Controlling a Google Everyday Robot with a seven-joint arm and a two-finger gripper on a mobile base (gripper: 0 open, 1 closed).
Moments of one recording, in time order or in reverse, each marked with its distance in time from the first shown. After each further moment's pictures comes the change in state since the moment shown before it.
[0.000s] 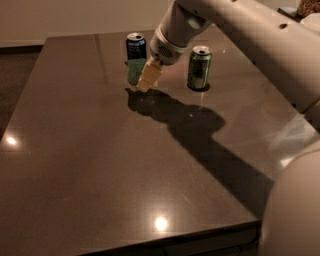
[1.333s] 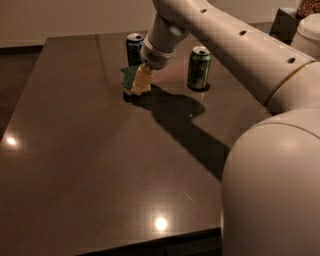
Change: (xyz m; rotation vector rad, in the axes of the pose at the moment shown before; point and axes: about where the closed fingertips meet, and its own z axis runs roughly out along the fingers) arm -0.007 -0.020 0.053 -0.020 0.066 0.004
